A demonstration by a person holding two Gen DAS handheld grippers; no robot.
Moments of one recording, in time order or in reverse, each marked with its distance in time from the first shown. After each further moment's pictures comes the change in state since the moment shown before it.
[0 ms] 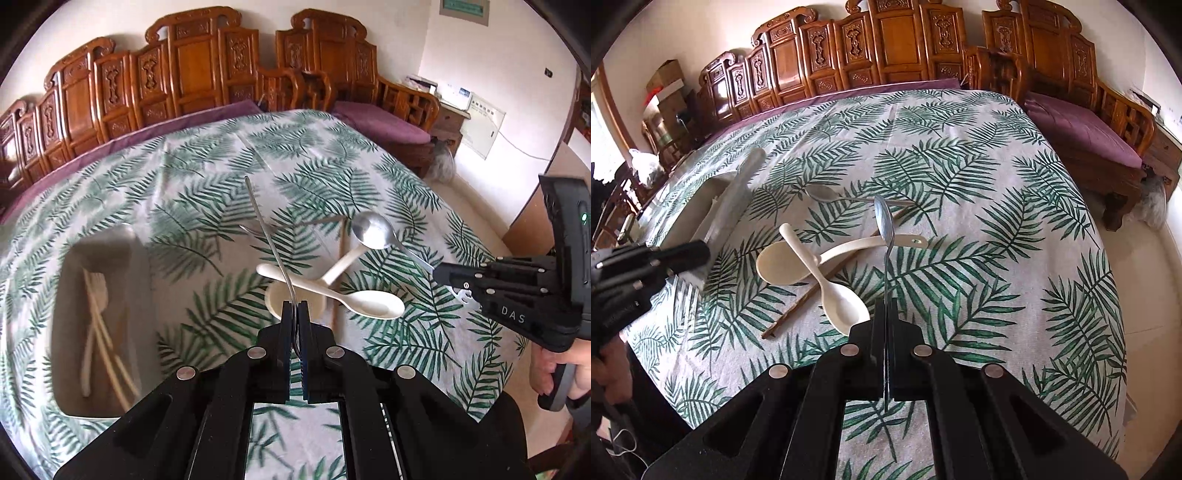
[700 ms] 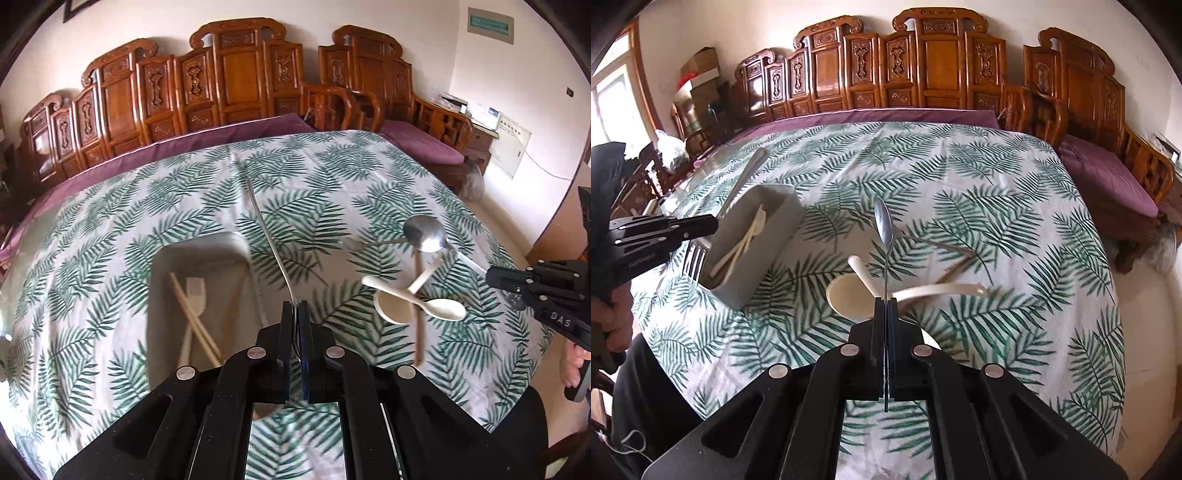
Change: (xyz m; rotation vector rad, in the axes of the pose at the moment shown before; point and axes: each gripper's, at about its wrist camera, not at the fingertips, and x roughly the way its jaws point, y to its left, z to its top) left arm -0.042 0.092 0.000 -0.049 -0.037 0.102; right arm -0.023 0.067 0.028 -0.125 -0.064 0.041
